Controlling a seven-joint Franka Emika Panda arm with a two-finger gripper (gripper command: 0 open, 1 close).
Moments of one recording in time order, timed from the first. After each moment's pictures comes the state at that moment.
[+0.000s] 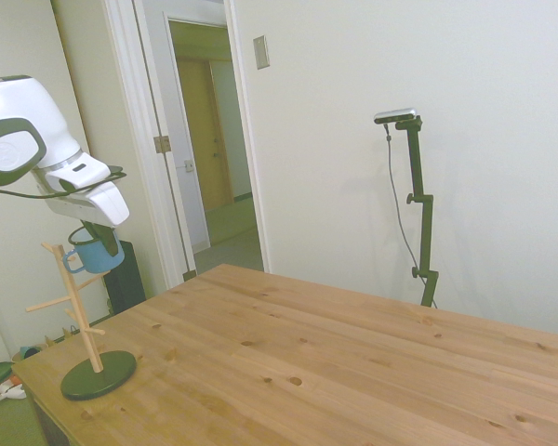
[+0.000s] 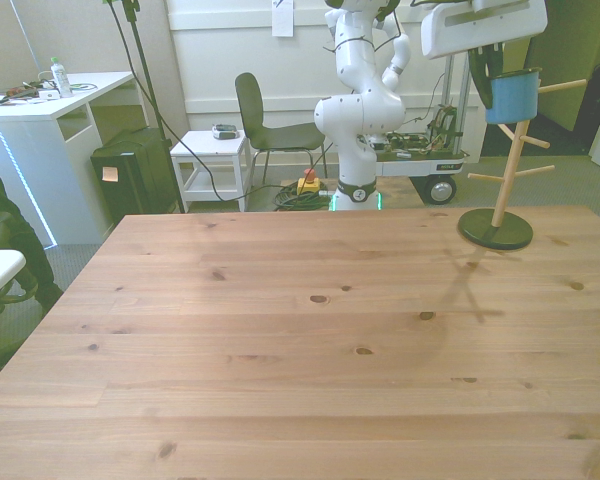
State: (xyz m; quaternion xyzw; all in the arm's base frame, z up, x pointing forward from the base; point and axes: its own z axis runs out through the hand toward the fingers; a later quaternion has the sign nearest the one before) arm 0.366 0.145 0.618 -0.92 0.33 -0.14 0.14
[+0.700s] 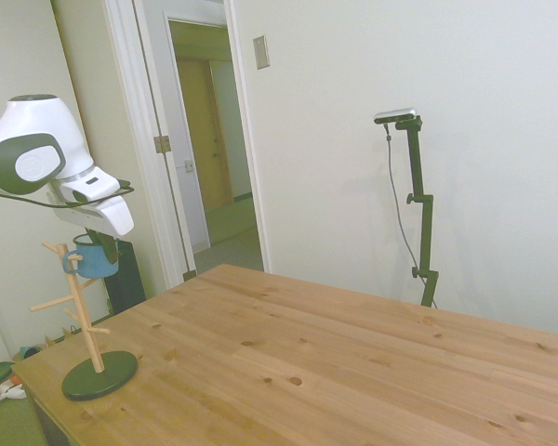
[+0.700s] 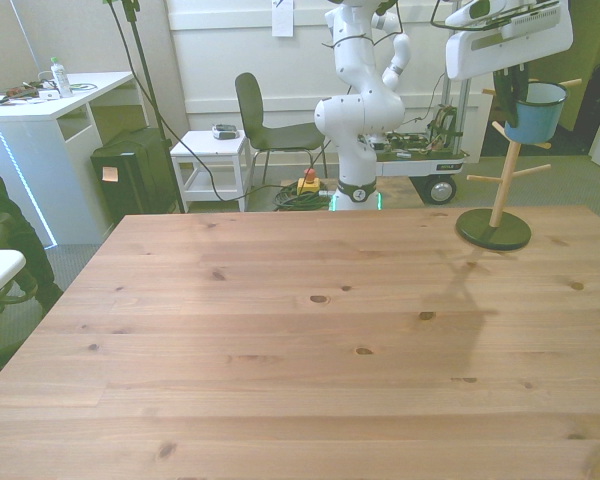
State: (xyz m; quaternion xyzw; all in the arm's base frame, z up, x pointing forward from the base) arm 0.384 0.175 0.595 -0.93 0.32 -0.10 0.15
